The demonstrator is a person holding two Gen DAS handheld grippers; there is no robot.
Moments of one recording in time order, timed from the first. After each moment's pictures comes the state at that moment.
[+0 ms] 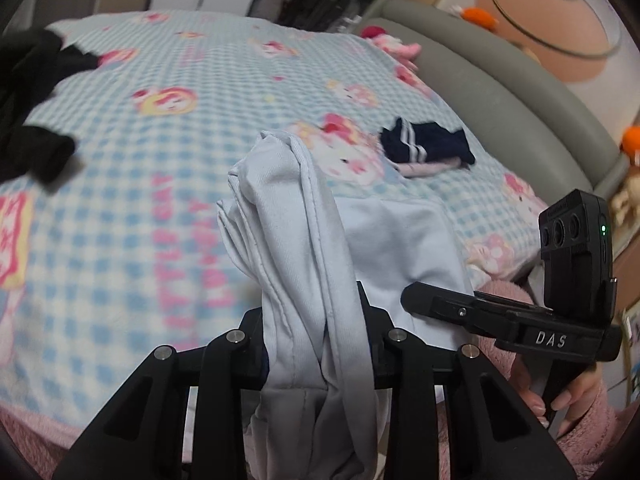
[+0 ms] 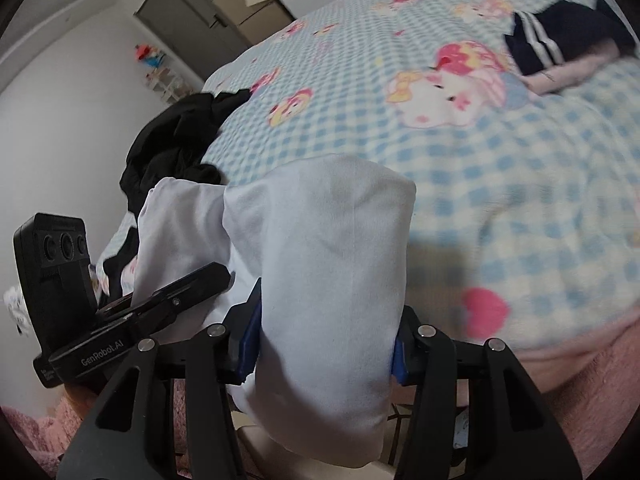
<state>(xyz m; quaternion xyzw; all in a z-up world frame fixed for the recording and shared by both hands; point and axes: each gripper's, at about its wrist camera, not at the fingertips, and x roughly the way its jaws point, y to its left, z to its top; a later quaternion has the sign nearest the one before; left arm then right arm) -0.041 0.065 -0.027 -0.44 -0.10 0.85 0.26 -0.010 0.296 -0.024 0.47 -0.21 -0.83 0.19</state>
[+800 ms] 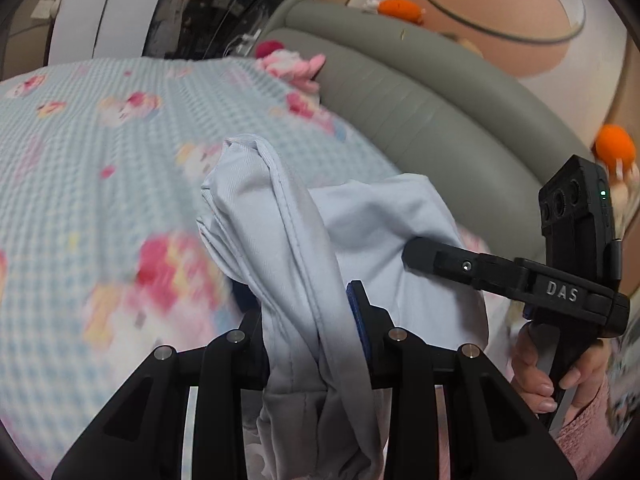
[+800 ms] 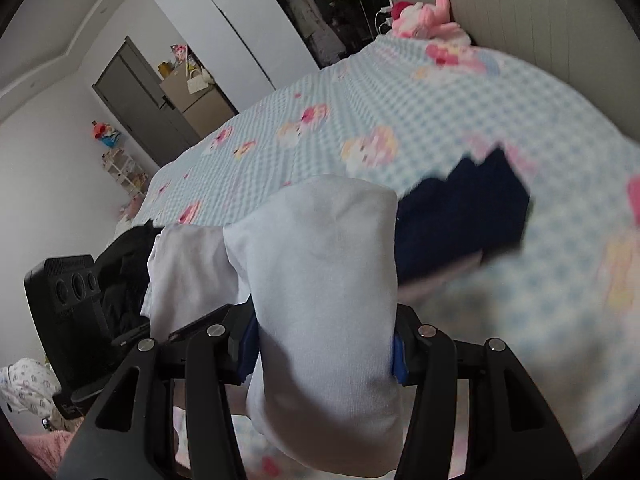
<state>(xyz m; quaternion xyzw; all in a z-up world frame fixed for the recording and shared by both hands) -0.221 0.317 0.083 -0.38 -0.10 0.84 0.36 -0.155 0.526 0.109 0.39 -0.21 -0.89 0.08</state>
